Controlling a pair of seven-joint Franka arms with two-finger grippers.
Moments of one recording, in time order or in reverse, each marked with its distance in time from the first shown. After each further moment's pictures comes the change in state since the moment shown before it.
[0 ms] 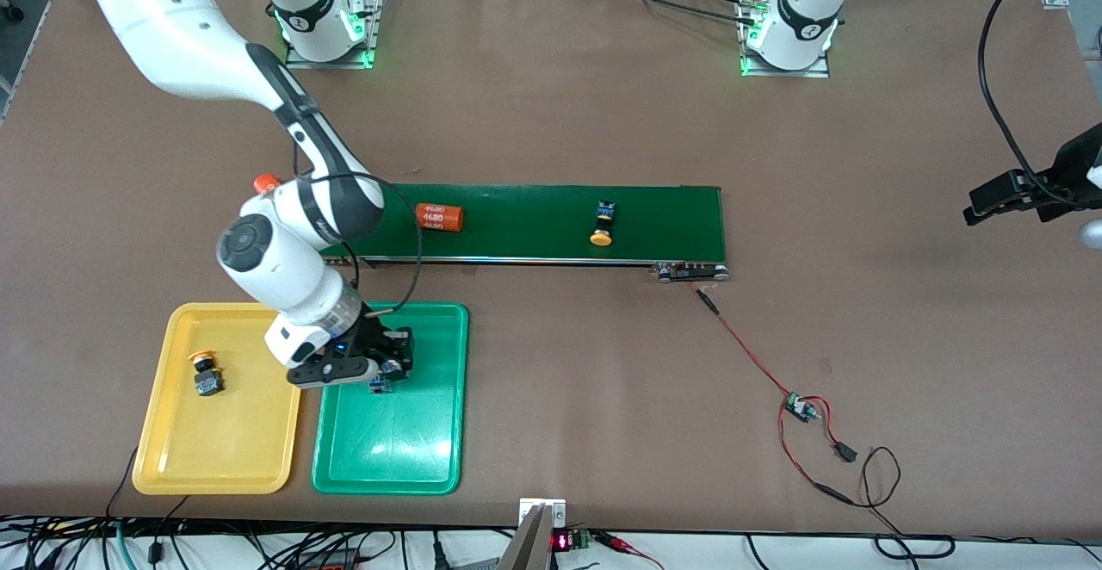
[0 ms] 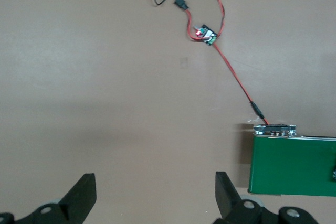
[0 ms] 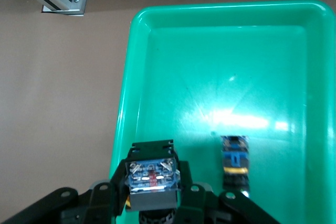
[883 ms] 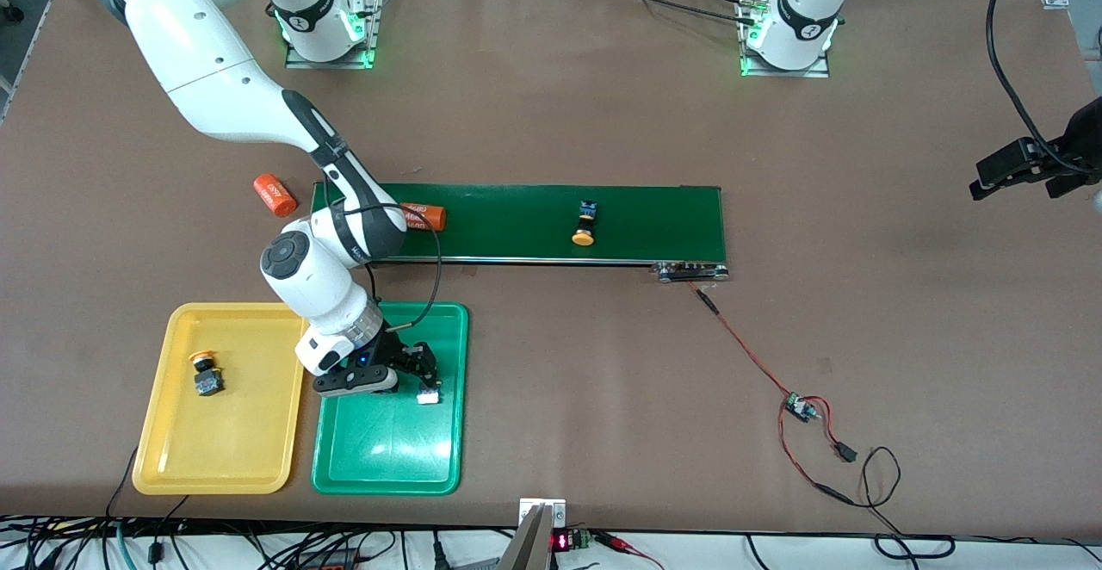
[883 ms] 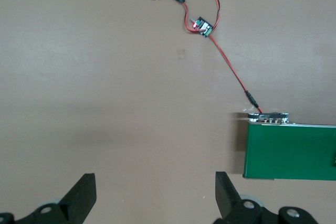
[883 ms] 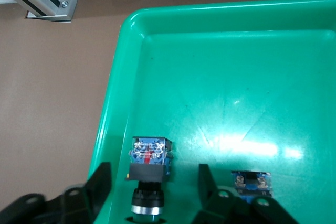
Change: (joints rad) left arm 0.004 -0.047 0.009 0.005 -0.003 -0.074 -0.001; right arm 0.024 0.114 -0.030 0.021 -0.022 0.193 -0.009
